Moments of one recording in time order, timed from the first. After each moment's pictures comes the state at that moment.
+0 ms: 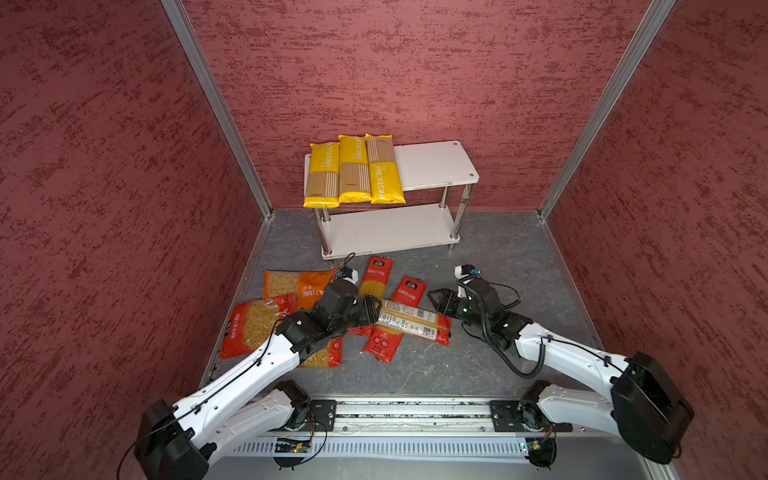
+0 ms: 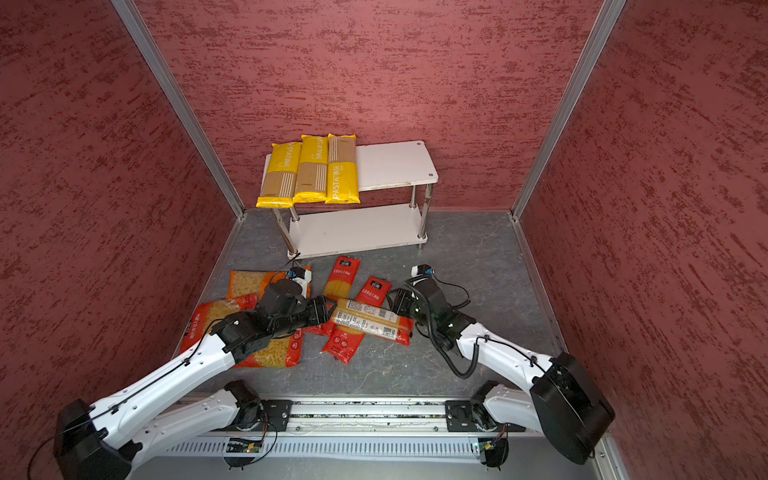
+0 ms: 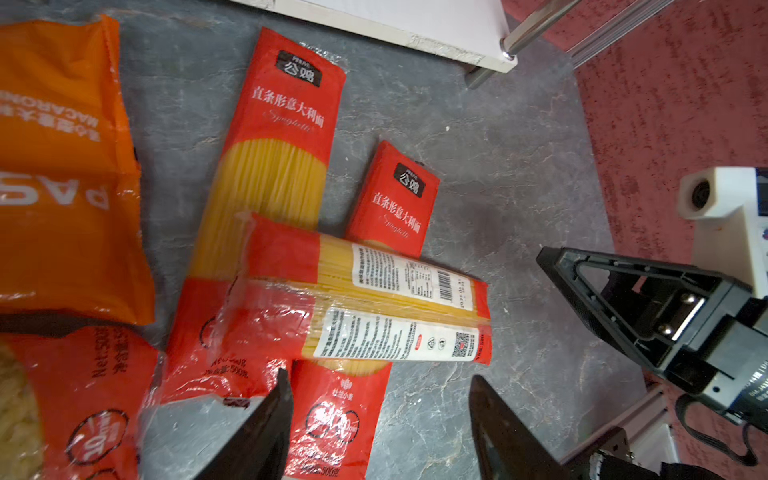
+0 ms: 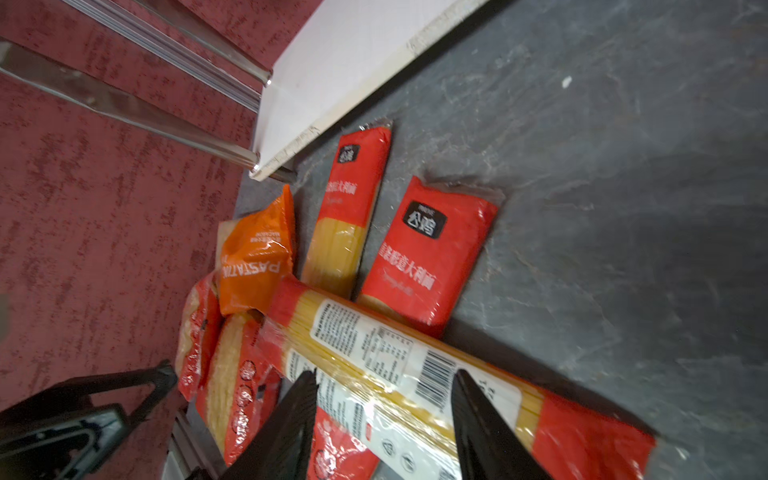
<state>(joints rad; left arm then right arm) -0.71 0.93 0.71 -0.51 -0.06 -0.78 0.67 1.19 0.53 0.12 -0.08 0.88</state>
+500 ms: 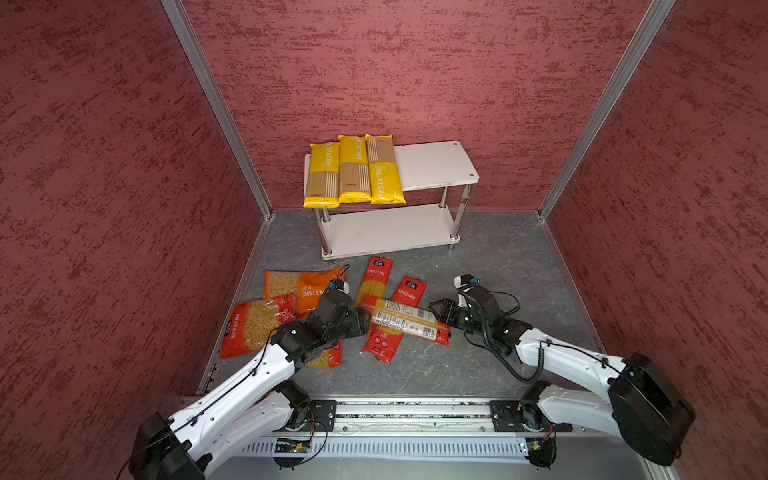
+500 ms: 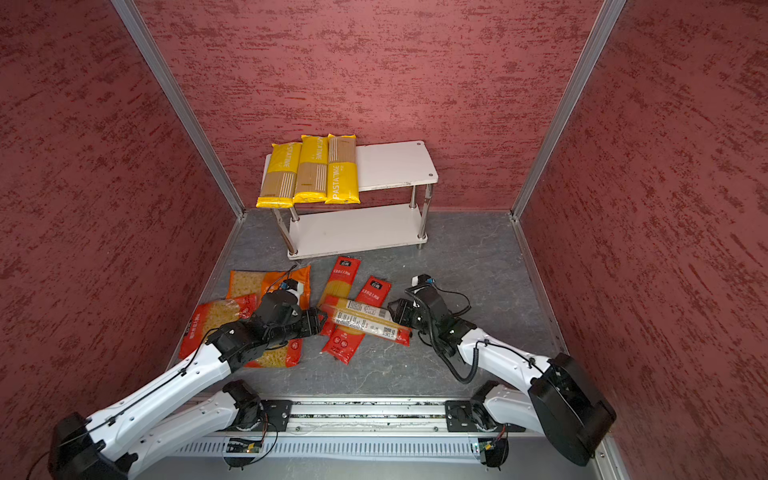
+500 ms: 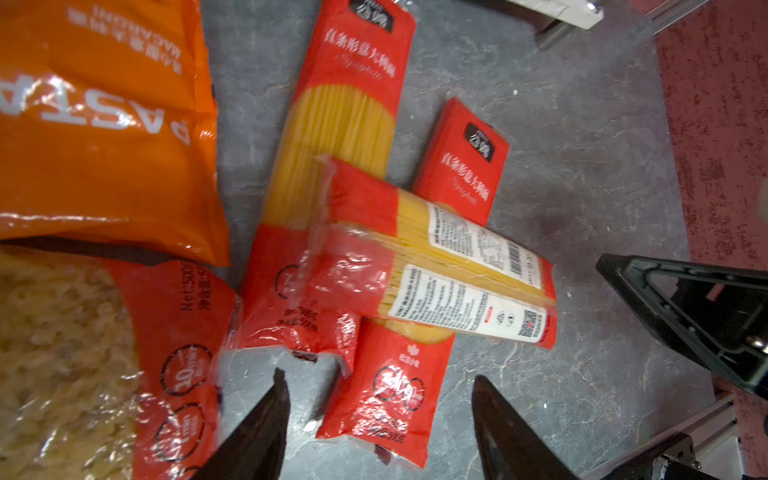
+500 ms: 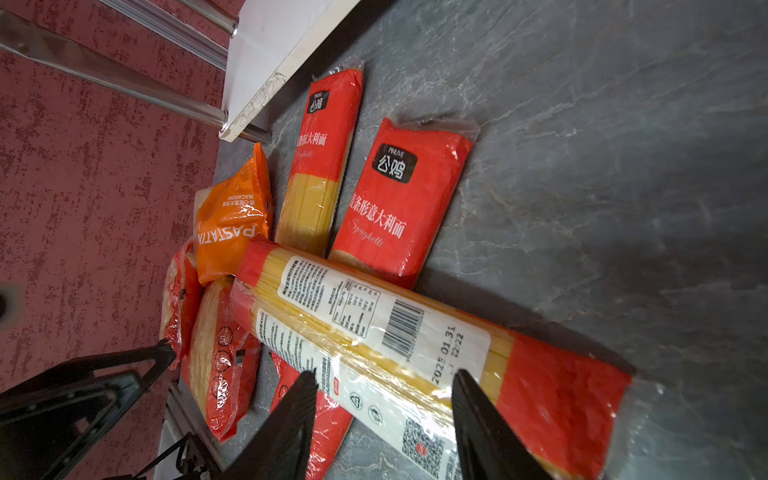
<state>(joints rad) -0.59 0.85 0.58 -0.56 -0.02 -0.73 0.68 1.19 0.47 0.12 -0.11 0.91</state>
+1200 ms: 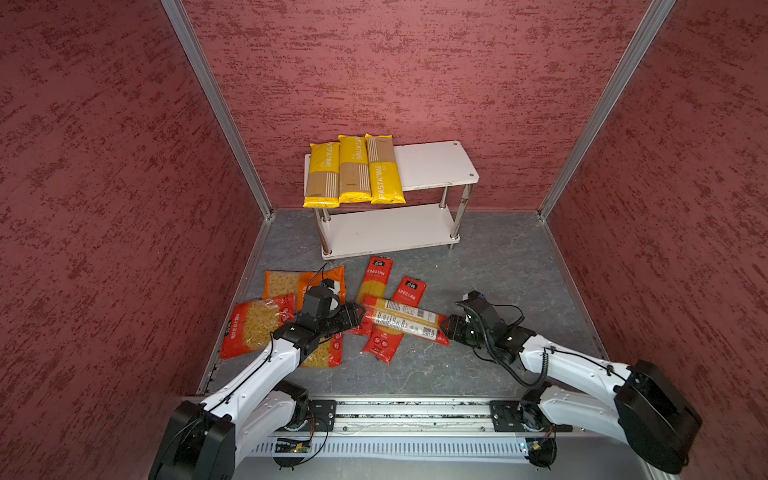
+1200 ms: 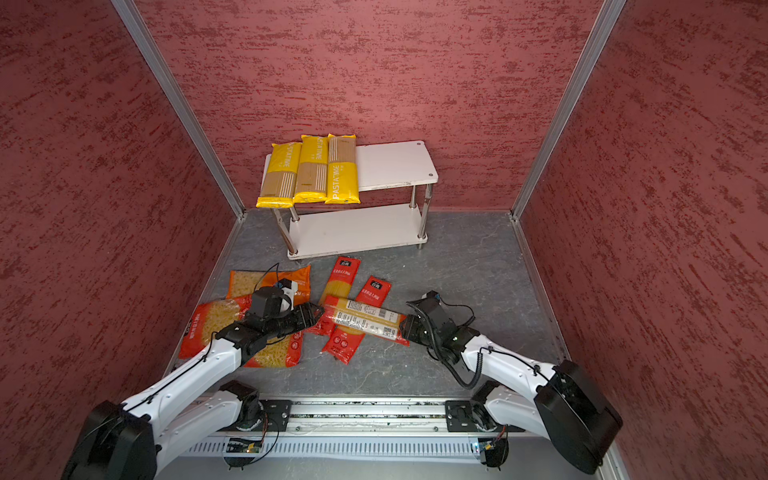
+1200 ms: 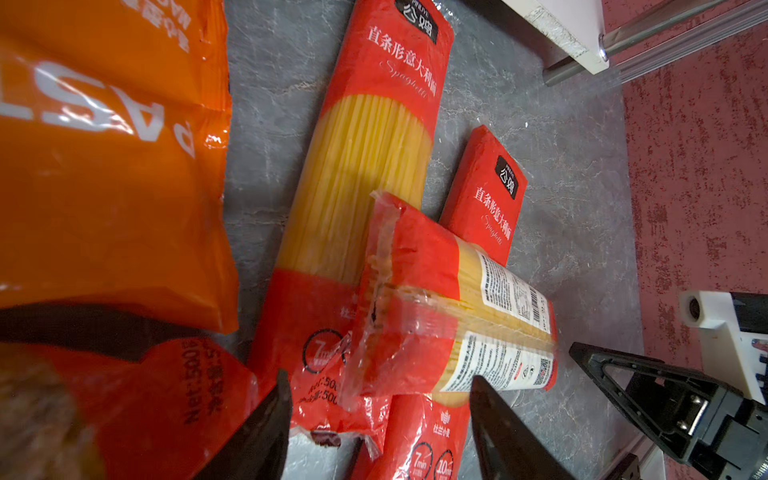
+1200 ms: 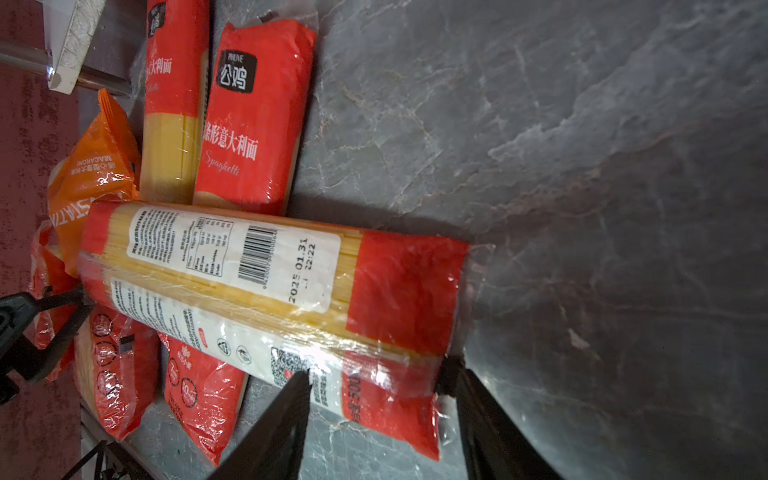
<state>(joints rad) -0.36 1.00 0.42 -0.21 0.26 -0.68 0.69 1.14 0.40 -0.09 -0.05 0.96</state>
